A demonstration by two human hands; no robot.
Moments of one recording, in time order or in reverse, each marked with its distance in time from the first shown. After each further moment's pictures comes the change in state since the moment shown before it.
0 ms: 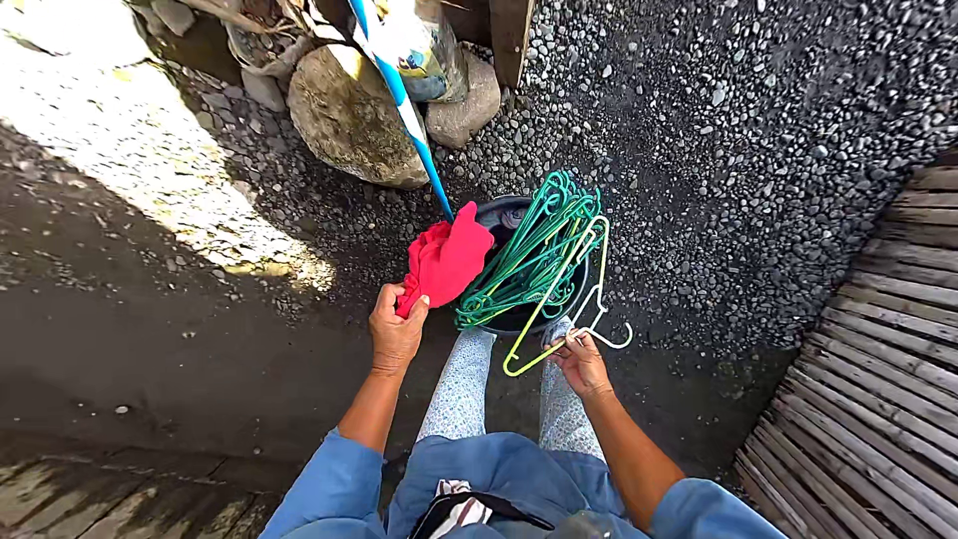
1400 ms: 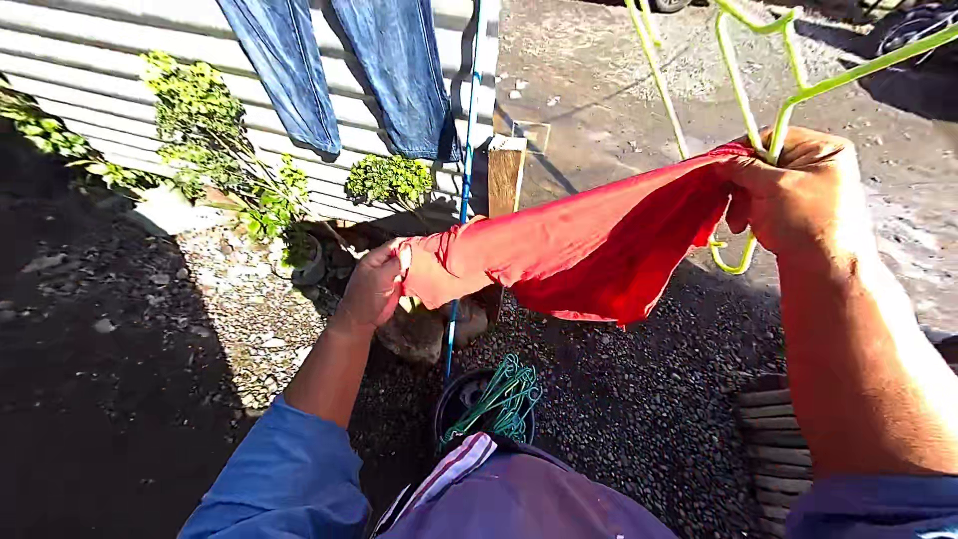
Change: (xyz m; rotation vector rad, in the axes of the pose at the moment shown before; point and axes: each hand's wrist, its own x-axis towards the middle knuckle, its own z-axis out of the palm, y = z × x) left_hand -0.013 0.405 -0.221 -0.705 -0.119 0.451; right_hand -0.492 -0.479 0.250 -0.876 -0.411 -1.641
